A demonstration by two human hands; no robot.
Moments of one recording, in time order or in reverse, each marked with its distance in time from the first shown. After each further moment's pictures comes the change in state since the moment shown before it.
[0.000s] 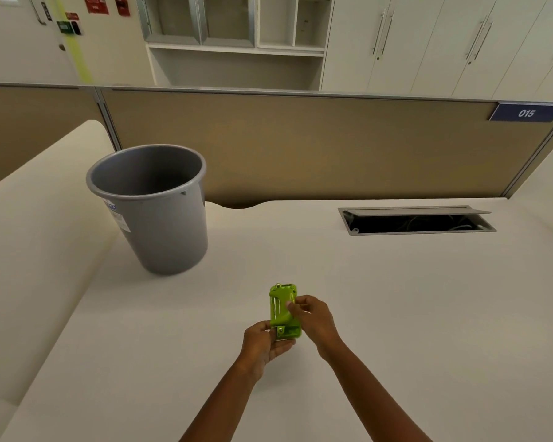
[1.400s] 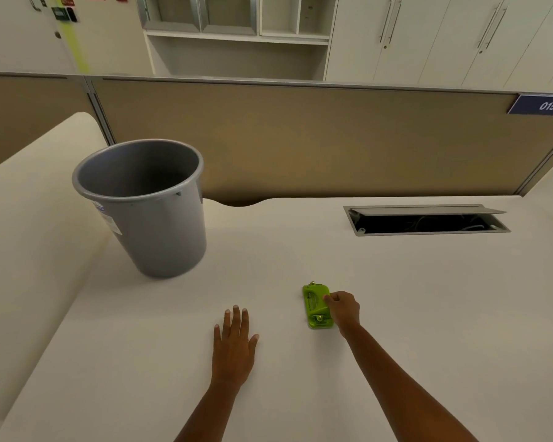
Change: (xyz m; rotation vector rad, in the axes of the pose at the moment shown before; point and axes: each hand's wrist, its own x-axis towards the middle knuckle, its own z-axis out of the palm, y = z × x) left_hand 0.053 -0.022 -0.057 1.668 0.259 0.360; right_hand 0.092 0.028 -0.035 -0.356 0.255 0.144
